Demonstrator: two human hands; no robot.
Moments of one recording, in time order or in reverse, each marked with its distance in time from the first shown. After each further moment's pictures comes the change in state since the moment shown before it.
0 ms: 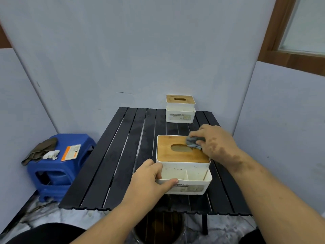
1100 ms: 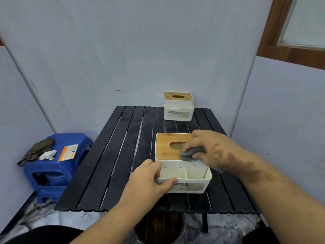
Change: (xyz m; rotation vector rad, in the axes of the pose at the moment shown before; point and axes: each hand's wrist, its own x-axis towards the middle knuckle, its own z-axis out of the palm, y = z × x) left_hand 0.002 -0.004 0.003 0.046 0.000 0.049; right_hand -0.031 -0.007 -0.008 0.075 -0.097 -0.264
